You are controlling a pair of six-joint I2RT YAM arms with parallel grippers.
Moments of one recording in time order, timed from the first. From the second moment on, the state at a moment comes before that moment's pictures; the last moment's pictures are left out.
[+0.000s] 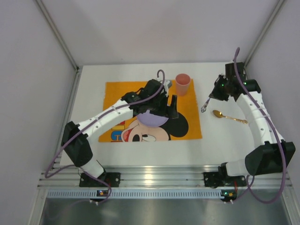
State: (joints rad) left arm -0.80 1.58 1.41 -0.60 0.15 -0.51; right arm 0.12 1.40 1.38 -0.89 0.01 0.54
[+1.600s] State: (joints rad) left arm -0.27 1.21 0.84 -0.27 0.53 -0.66; right arm 0.15 1.26 1.51 -0.95 -0.44 0.70
